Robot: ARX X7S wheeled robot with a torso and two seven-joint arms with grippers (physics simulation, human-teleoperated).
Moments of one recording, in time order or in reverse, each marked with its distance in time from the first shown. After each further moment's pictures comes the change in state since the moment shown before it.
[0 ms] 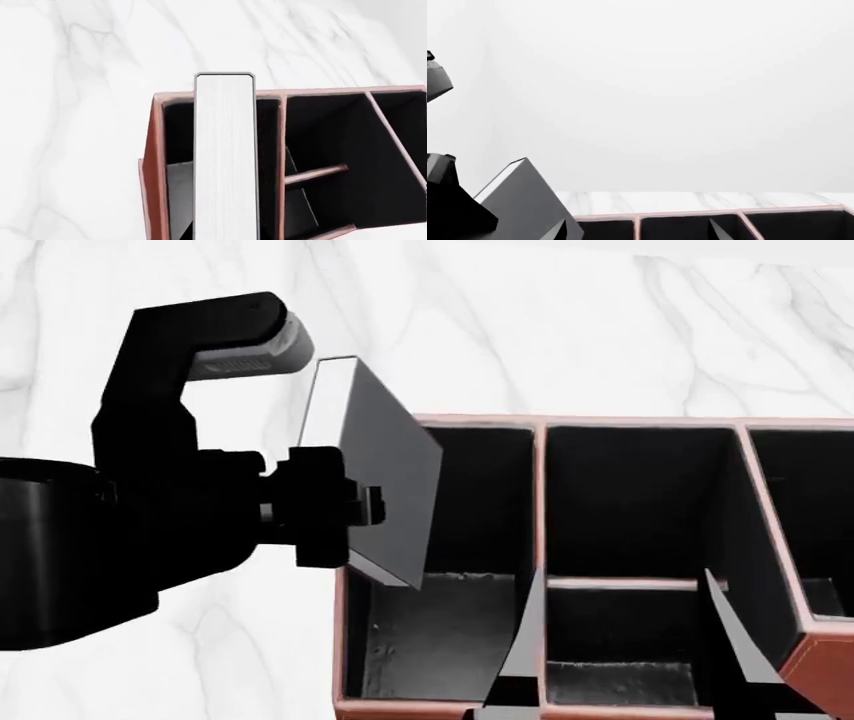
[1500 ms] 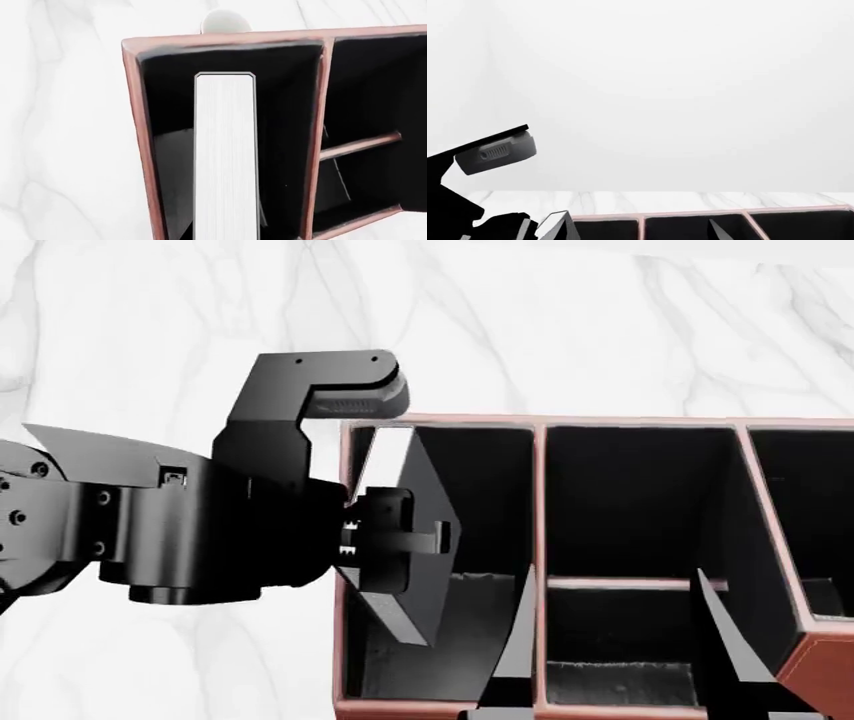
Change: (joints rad) left arm -0.084 0.176 0.168 -0.388 0.050 -0.082 0.113; right arm 0.008 0.007 -0.018 0.001 0.007 -0.007 0.008
